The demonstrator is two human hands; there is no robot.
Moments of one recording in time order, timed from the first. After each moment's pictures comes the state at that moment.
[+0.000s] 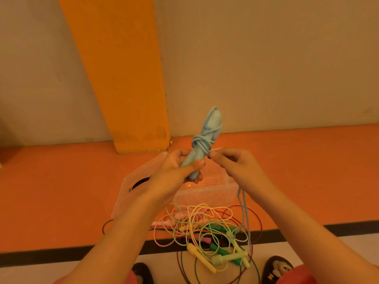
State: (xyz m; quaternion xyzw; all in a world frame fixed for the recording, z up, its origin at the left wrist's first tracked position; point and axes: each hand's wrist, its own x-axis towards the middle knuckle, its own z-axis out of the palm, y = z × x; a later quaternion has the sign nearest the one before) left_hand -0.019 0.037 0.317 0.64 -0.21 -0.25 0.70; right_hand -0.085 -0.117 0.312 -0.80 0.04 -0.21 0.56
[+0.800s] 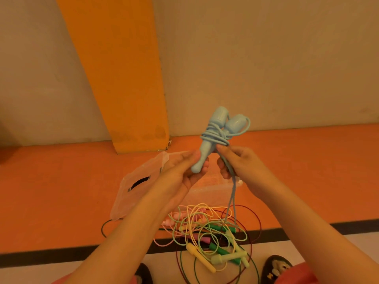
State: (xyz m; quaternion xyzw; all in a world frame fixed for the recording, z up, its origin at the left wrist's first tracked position) left_hand -0.029 0.026 0.318 0.44 -0.10 -0.32 0.84; right_hand -0.087 -0.119 0.324 -0.73 0.10 -0.14 0.66
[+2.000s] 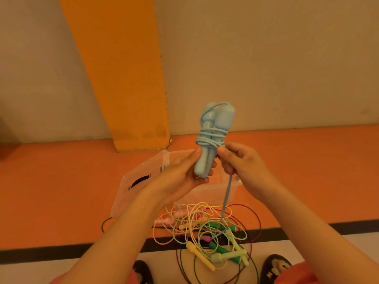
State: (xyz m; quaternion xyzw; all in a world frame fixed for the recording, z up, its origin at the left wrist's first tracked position) left_hand -0.017 0.030 0.311 0.51 -0.22 -0.38 0.74; right_hand -0.091 -0.118 0.319 -0.71 0.00 -0.18 0.68
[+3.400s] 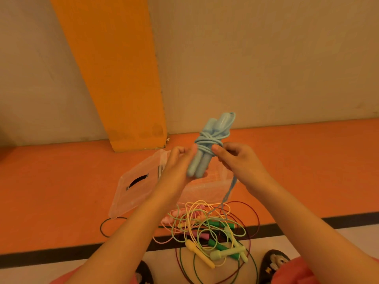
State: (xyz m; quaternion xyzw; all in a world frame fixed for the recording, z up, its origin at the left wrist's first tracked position) left_hand -0.028 0.023 0.305 0.60 -0.18 -0.23 0.74; right_hand -0.083 -0.122 0.311 -0.76 0.10 -0.22 0.60
